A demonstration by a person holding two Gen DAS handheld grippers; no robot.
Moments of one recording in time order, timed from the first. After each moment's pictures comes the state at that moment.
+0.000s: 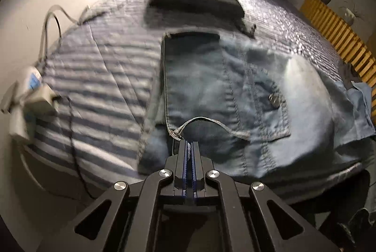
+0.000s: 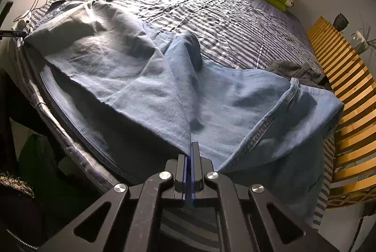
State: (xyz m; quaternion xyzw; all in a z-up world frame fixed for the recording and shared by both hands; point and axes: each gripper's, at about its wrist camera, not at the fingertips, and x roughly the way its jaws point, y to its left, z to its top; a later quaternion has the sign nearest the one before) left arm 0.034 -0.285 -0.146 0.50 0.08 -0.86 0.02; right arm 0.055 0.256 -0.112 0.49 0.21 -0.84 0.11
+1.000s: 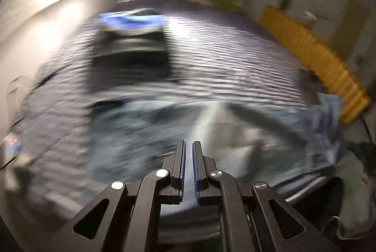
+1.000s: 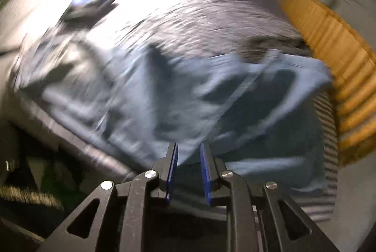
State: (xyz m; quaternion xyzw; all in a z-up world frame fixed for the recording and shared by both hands) left arm -0.008 -0.167 -0.059 0.44 0.07 -0.89 -0.11; right arm 0.068 0.320 -0.073 0.49 0.07 -0.87 0.03
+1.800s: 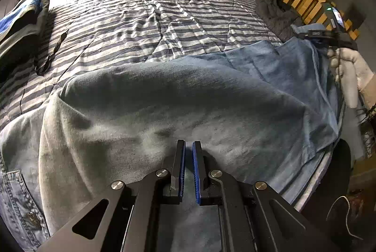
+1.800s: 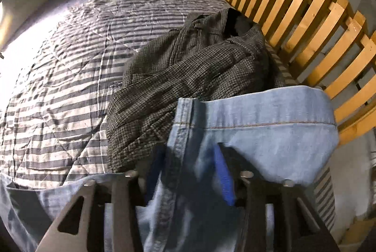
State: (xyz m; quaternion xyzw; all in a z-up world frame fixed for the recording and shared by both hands) left arm -0.089 0.006 -0.180 0.54 -0.03 -0.81 -0.24; right arm -0.160 0.429 -0.132 0.51 -0.03 -0.84 -0.19
